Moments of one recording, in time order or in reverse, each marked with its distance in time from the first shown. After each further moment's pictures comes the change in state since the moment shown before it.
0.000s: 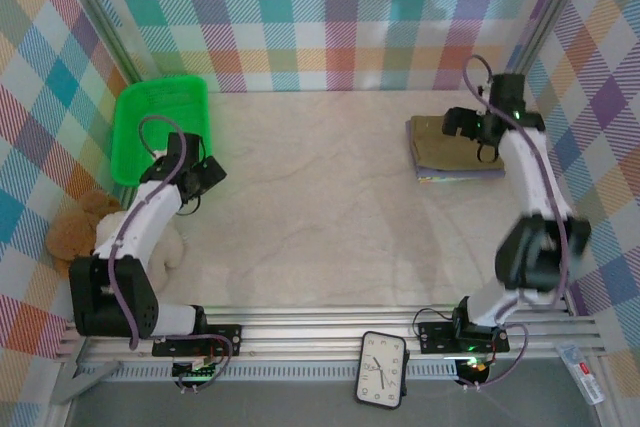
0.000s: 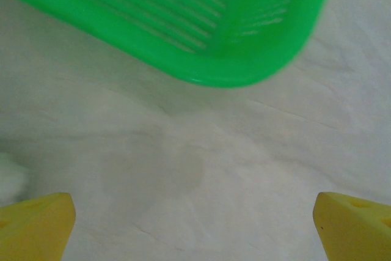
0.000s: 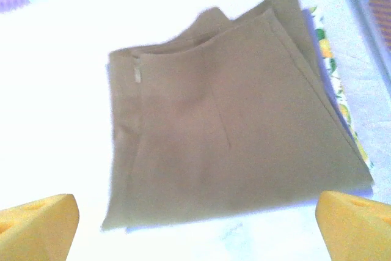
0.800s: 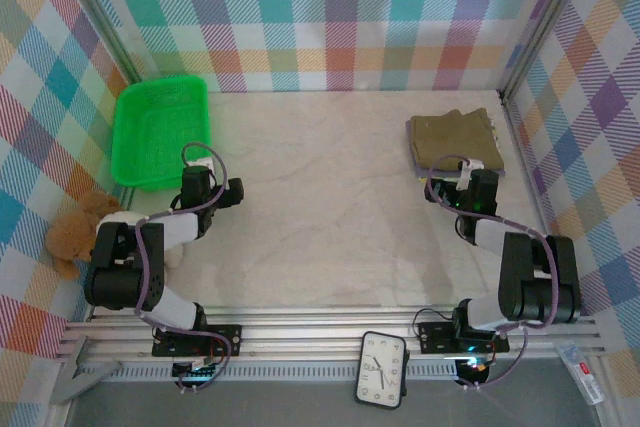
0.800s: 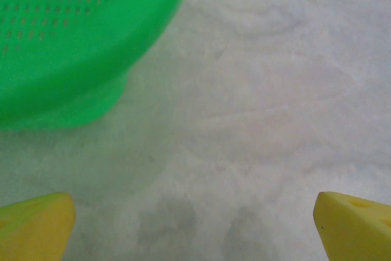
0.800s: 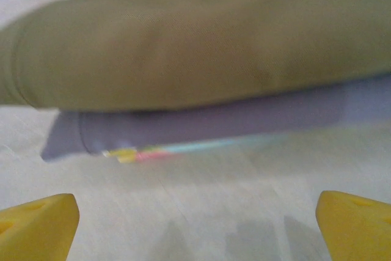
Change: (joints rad) left arm 0.008 0.206 -0.395 0.927 0.180 0.471; right arm 0.016 -0.042 -0.901 1.048 -0.090 -0.039
